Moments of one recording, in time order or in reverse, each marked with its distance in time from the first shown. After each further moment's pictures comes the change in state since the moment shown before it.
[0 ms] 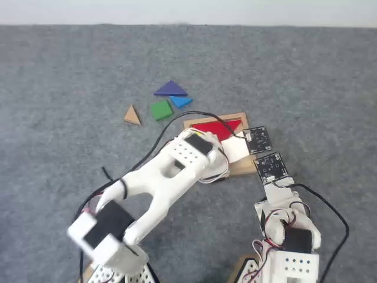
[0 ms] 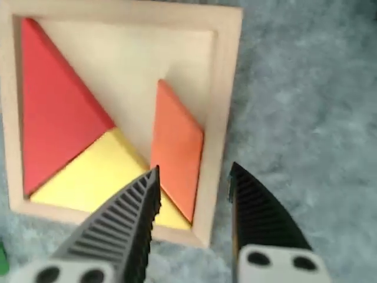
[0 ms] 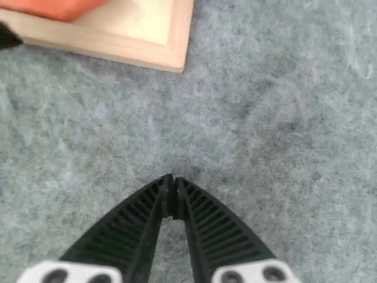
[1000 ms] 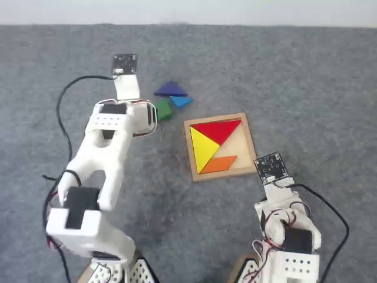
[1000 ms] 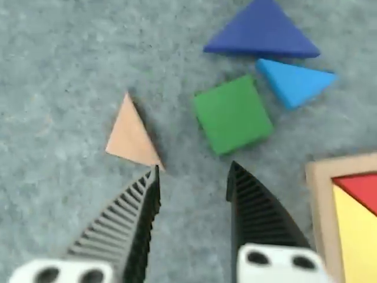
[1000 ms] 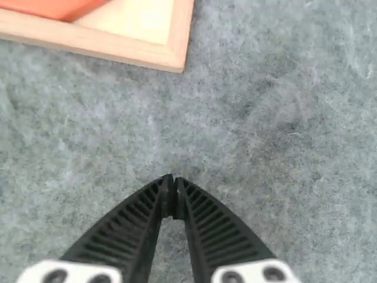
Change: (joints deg) left arm -36.8 4.4 -5.4 -9.2 41.8; right arm 0.0 0.0 0.0 0.0 0.0
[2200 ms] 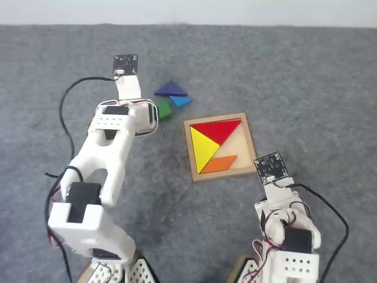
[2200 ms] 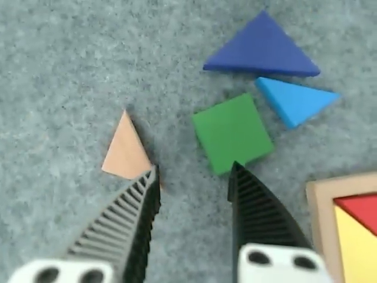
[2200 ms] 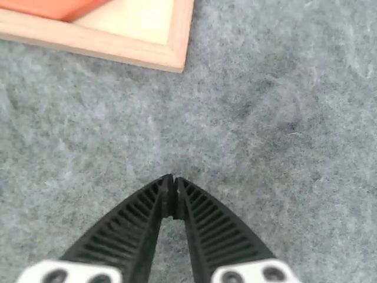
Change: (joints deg) left arm 0.1 2.0 1.1 -6.2 1.1; right arm 0.0 0.0 0.0 0.0 0.0
